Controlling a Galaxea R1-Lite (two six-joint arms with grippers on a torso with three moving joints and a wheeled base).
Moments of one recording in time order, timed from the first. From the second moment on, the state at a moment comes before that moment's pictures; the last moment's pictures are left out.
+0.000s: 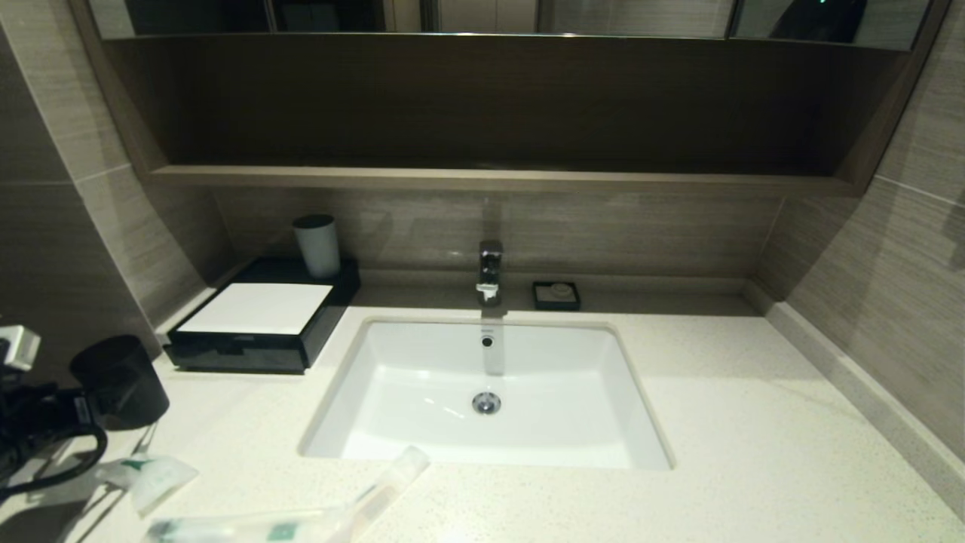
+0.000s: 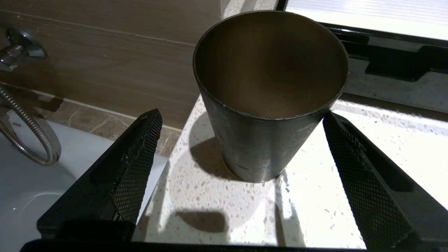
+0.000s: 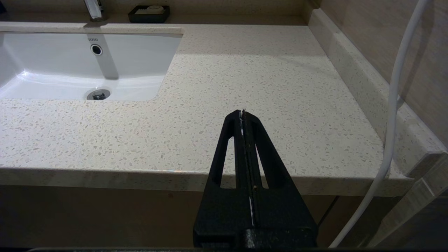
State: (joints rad) left arm 0.59 1.90 -0.35 -1.23 -0.34 0.18; right arm 0.00 0.00 0.00 0.00 0.00 0.00
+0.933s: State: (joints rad) left arm 0.58 1.93 -0.39 -1.17 -0.43 0.18; right arm 0.00 0.00 0.00 0.00 0.00 0.00
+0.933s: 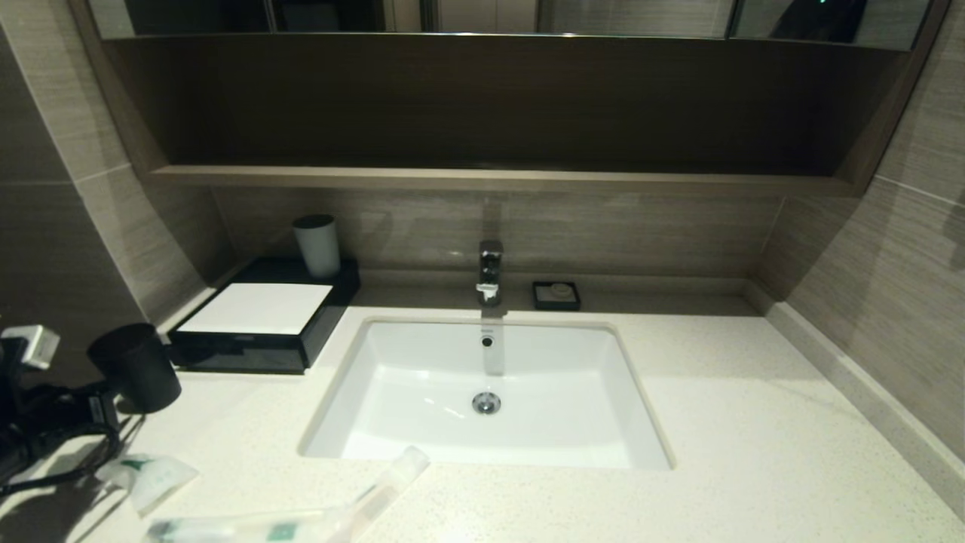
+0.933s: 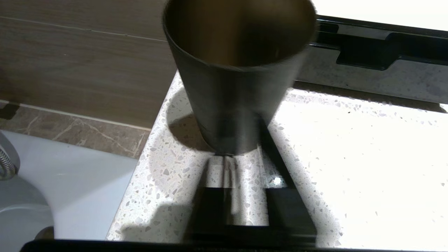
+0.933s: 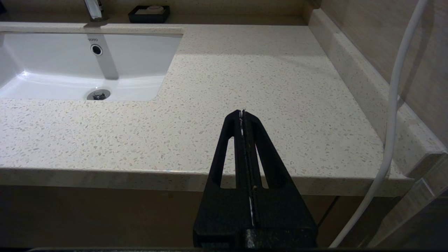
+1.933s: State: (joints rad) left arm 0.59 1.87 -0.36 -1.17 -0.35 0.19; right arm 0.00 0.00 0.00 0.00 0.00 0.00
